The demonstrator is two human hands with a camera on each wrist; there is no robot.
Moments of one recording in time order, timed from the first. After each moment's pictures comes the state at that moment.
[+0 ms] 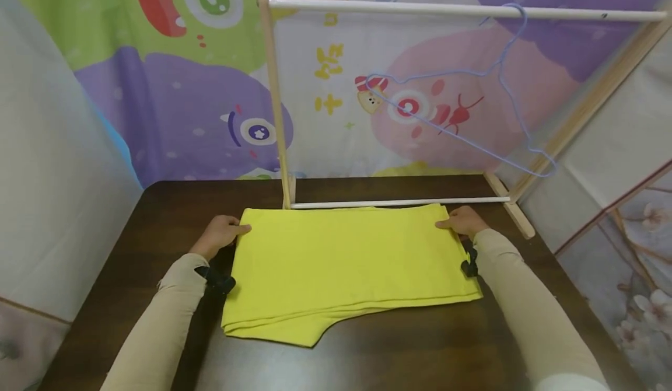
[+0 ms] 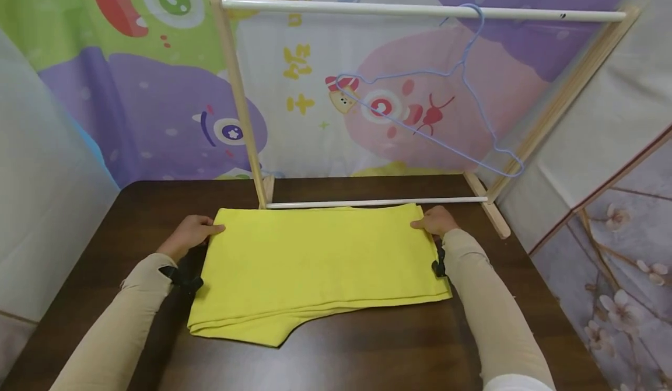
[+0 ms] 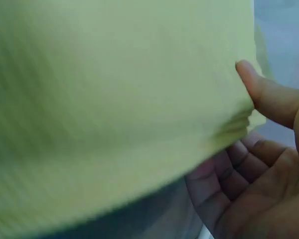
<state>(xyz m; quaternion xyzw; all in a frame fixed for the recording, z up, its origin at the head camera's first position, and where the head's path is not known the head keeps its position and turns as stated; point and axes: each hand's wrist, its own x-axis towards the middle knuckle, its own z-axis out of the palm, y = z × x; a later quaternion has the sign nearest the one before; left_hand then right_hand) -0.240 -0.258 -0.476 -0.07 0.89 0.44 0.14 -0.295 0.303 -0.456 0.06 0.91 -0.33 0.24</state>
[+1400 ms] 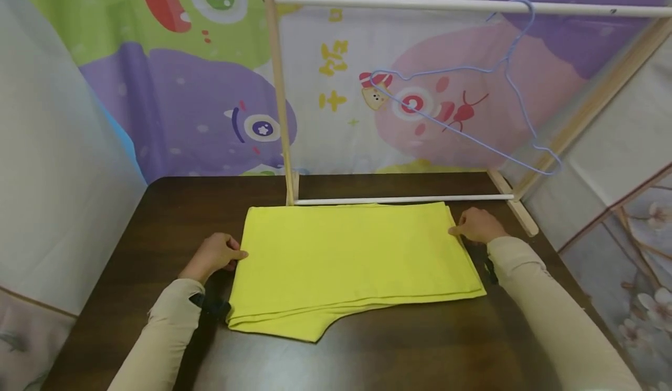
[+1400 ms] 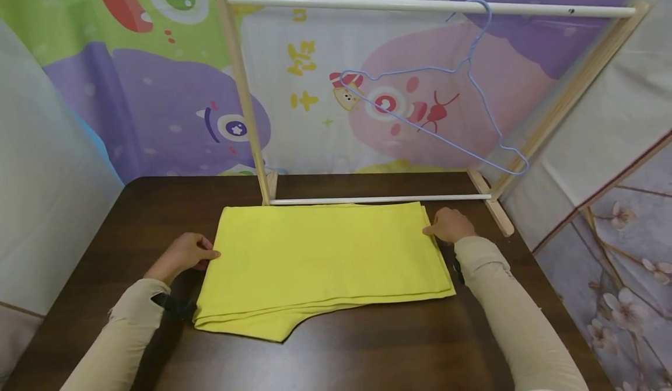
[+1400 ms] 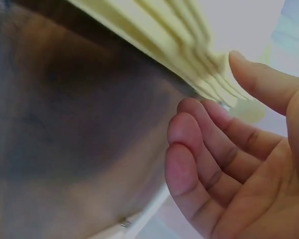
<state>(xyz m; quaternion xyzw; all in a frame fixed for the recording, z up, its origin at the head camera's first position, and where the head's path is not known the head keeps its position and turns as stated) -0.189 -0.259 -0.472 -0.10 0.90 0.38 0.18 -0.271 0.311 -0.438 -0.05 0.97 -0.15 0.19</state>
